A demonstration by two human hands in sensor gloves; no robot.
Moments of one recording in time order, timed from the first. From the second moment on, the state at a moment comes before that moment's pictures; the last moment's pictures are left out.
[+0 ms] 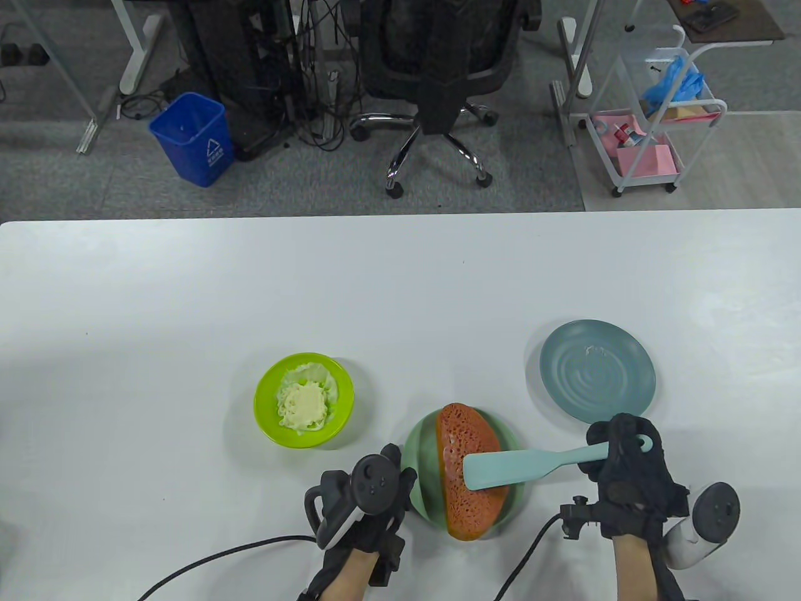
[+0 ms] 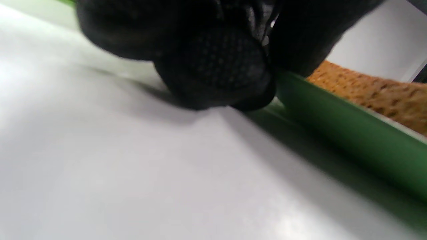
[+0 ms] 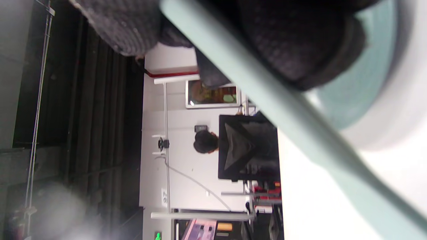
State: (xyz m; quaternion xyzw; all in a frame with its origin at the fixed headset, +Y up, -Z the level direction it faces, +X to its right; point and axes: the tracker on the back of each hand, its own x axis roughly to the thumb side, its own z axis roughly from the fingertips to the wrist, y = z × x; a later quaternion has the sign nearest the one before) left_hand -0.088 -0.772 -0.165 -0.08 -0.05 0.22 0.97; right_hand 0.300 -0.750 -0.147 -0.13 -0.21 0.67 0.70
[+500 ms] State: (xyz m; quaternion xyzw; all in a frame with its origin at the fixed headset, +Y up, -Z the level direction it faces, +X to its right) left_hand -0.089 -0.772 -0.164 -0.08 -0.05 0.22 0.97; right_hand 0.324 -0.760 -0.144 -0.19 -0.21 0.63 0.72
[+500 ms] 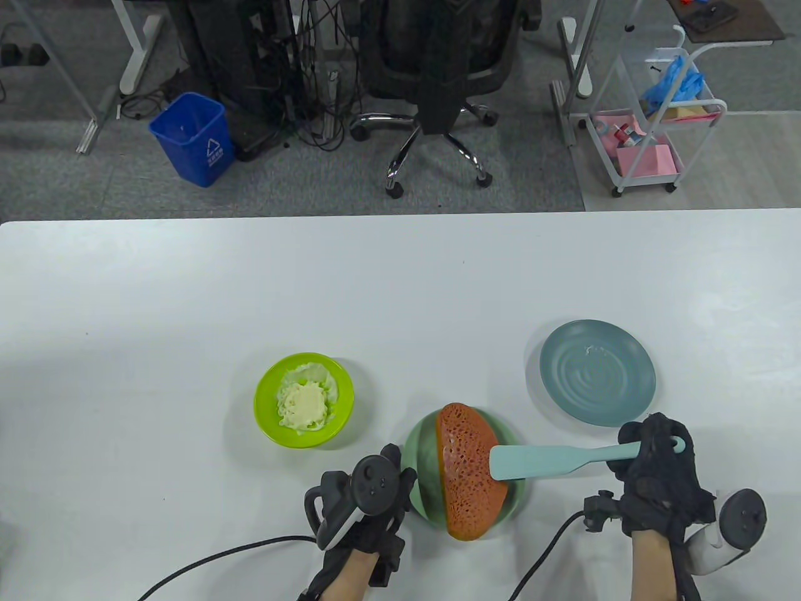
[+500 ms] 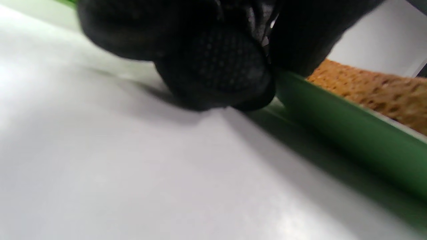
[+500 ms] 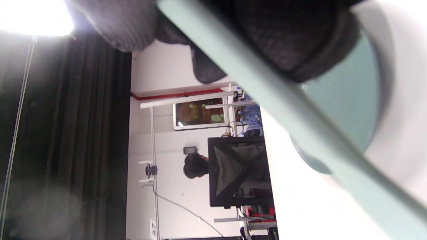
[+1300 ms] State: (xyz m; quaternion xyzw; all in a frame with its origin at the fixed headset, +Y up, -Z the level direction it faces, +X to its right) left_hand -0.088 -0.773 -0.164 -0.08 -0.04 0.22 0.97; right_hand 0.277 -0.754 -0.152 -0.10 -0.21 0.67 0.70
